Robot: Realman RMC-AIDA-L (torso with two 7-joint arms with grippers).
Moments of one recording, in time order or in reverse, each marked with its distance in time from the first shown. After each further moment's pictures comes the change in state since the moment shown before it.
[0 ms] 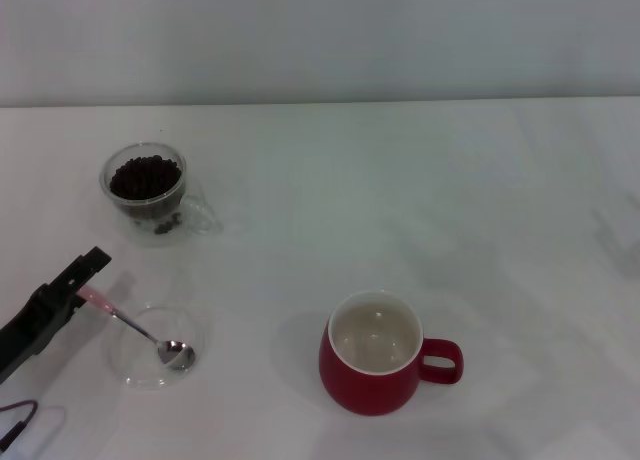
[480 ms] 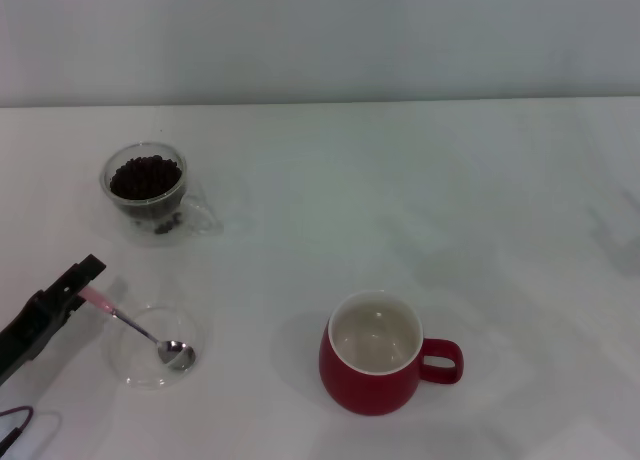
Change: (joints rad) left arm 0.015 -0.001 0.000 0.007 -0.001 0.000 0.018; right arm 0.011 0.000 0.000 0.000 0.000 0.004 0.000
